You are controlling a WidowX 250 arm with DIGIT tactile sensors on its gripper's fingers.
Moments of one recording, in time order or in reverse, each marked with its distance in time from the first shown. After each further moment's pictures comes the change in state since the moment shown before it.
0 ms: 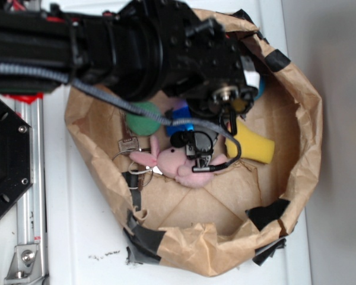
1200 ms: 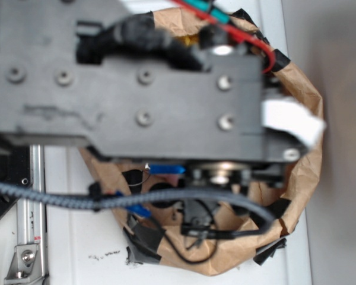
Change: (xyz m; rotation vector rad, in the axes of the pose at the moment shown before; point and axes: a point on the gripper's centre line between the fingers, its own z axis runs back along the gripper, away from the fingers) arm -0.004 -0.048 0.151 0.029 -0.124 -0.120
